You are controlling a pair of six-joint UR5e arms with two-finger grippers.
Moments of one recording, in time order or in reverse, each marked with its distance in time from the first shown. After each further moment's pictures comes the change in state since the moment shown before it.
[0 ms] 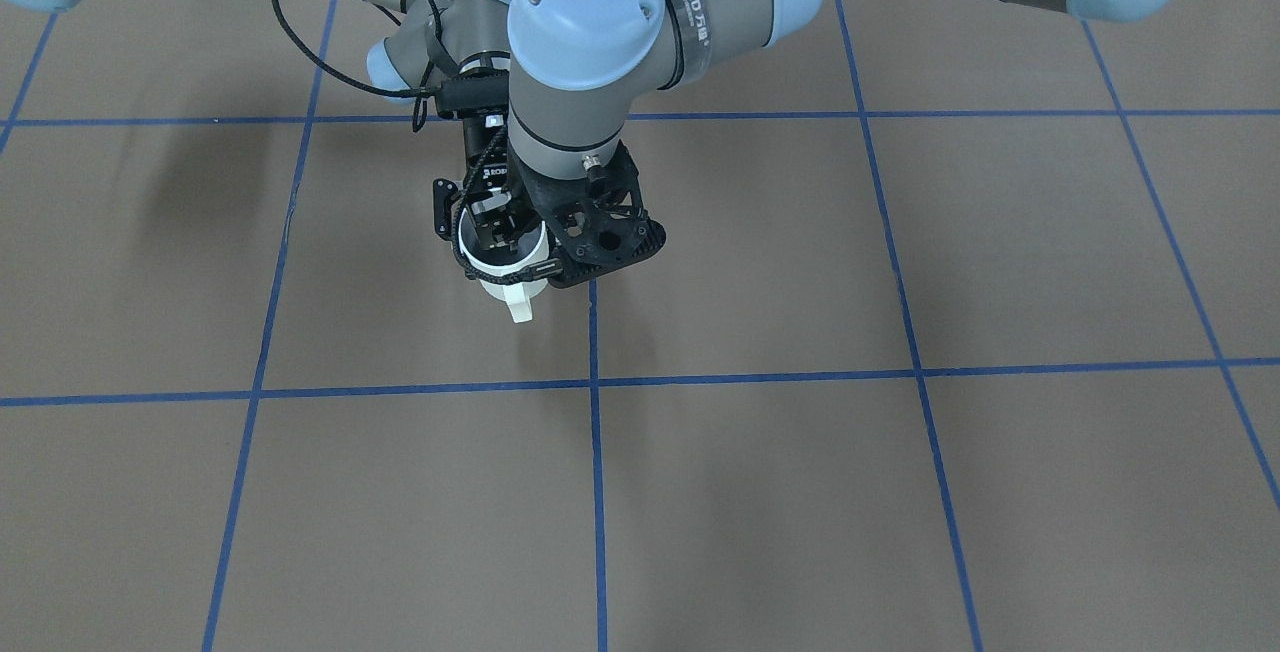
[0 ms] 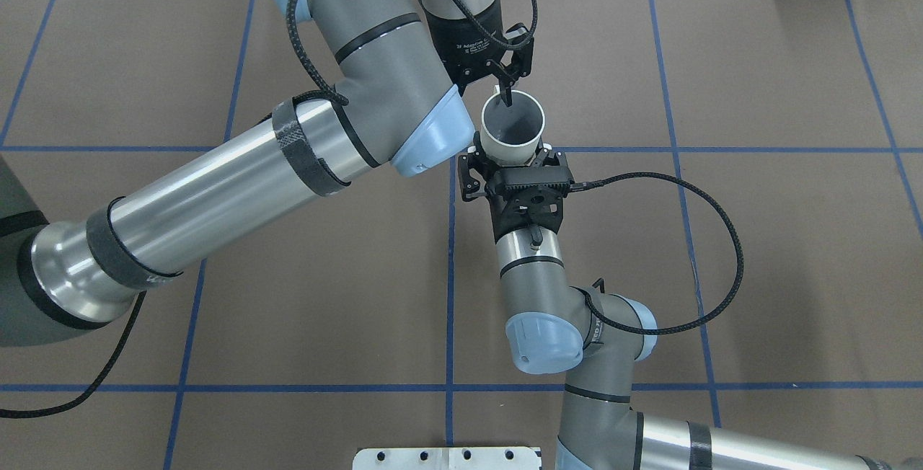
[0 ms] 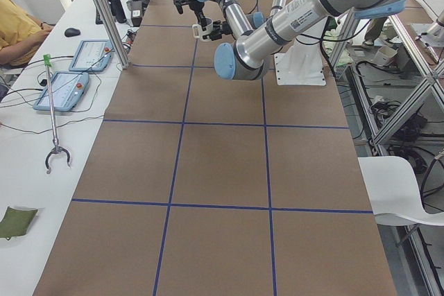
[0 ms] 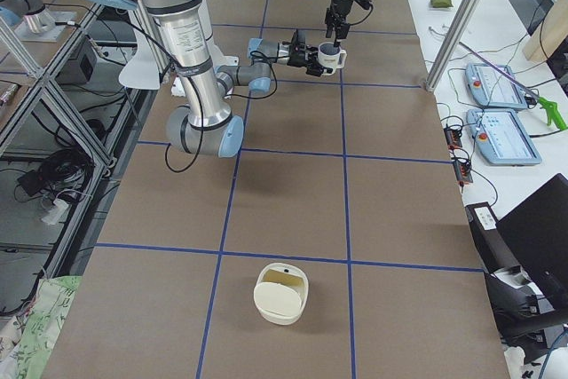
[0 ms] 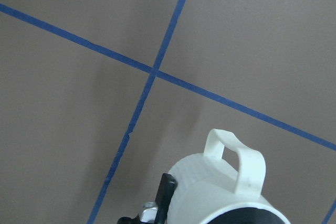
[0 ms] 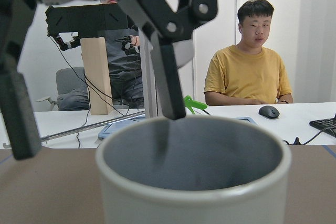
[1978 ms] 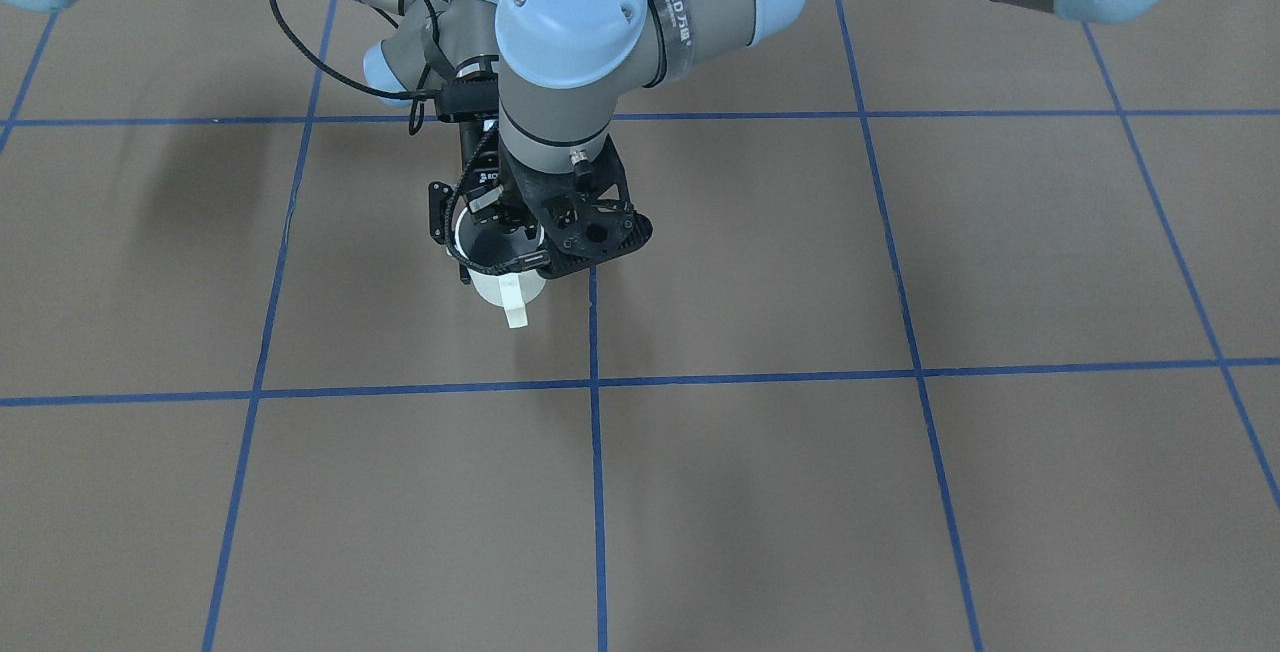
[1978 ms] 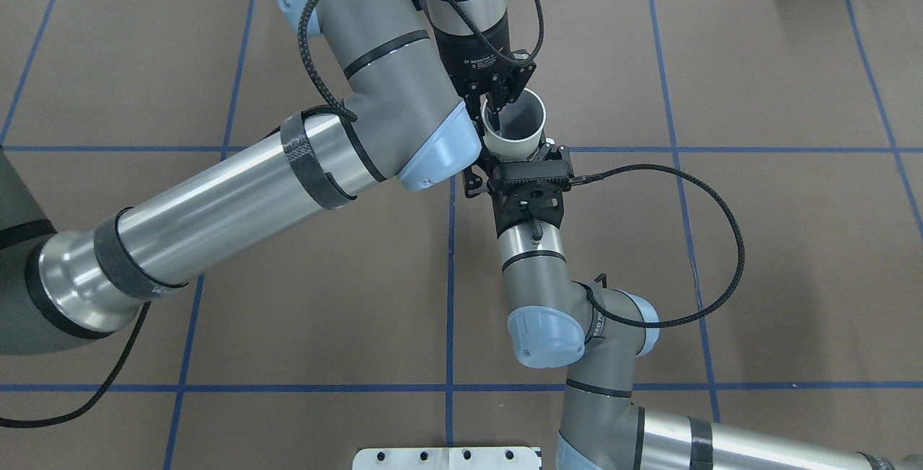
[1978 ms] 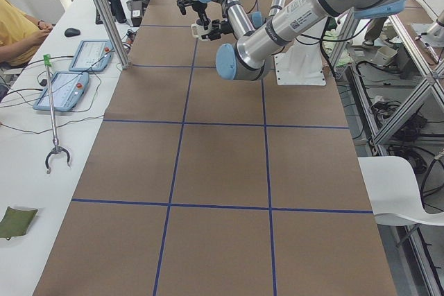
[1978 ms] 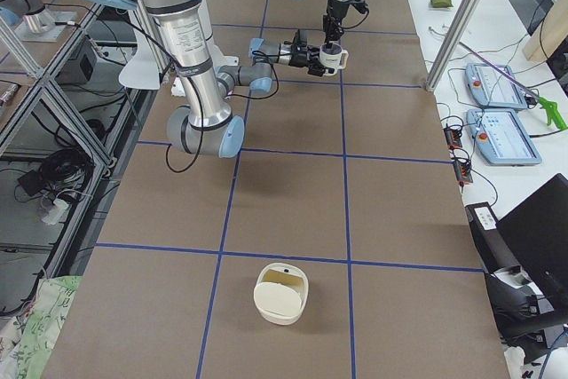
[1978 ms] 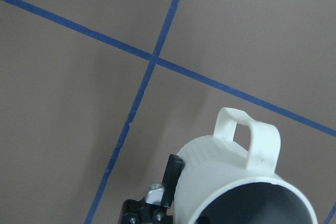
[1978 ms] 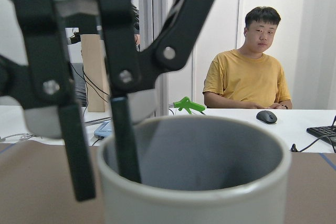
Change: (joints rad) left arm 0.021 0.001 -0.002 0.004 0.001 -0.002; right arm 0.011 -0.001 0.000 -0.006 0.007 -0.040
